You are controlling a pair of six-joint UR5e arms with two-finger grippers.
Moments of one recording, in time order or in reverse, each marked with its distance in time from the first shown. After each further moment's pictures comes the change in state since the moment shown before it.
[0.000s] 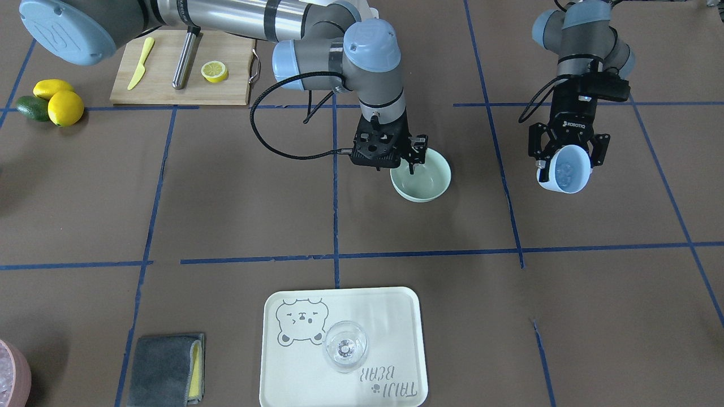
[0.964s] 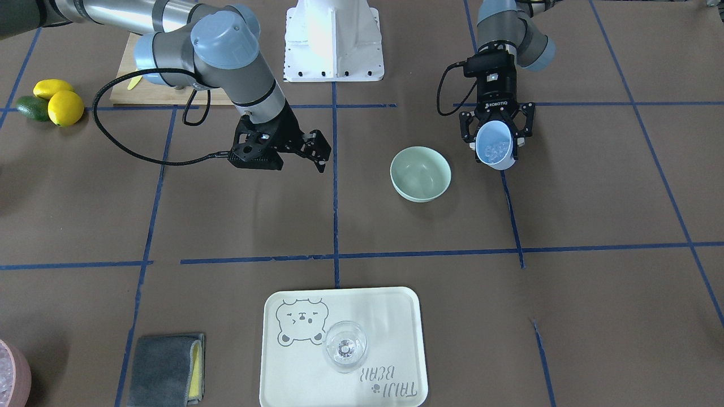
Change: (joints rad) left arm 0.306 -0.123 0.005 0.194 0.562 0.574; right arm 0.115 -0.379 0.356 0.009 0.116 -0.115
